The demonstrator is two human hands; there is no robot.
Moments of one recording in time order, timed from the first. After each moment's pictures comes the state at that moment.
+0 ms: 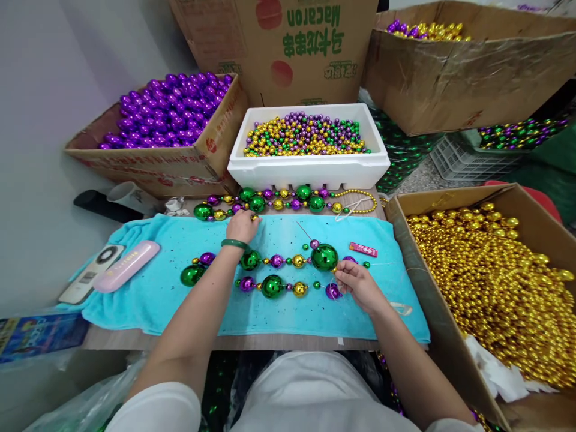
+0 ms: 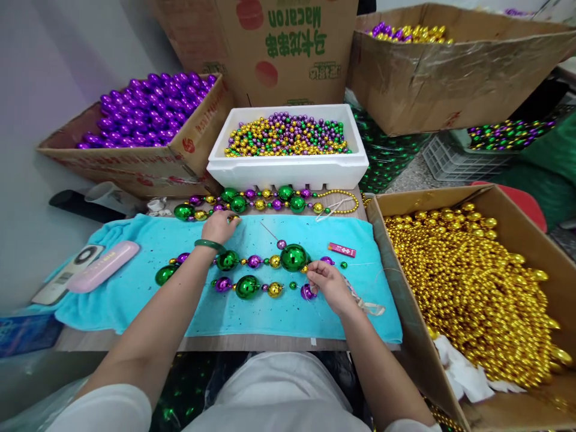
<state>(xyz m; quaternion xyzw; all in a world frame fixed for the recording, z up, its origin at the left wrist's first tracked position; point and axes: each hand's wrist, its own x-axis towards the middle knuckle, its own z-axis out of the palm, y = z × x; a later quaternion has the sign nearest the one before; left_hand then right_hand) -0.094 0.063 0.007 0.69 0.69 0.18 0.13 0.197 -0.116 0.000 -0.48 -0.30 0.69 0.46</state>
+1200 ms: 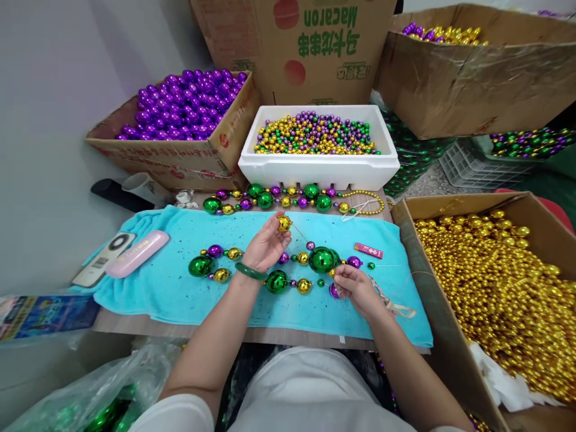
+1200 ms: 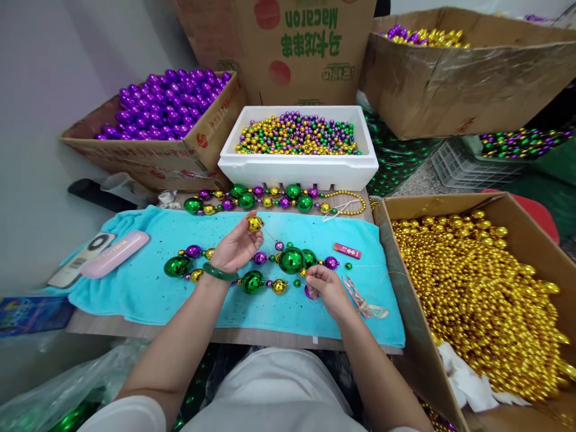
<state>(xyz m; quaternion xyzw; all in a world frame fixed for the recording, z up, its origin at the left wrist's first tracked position) -0.034 -0.026 0.053 0.19 0.35 0.52 0.76 0.183 -0.124 0.001 -0.49 -0.28 0.69 0.44</state>
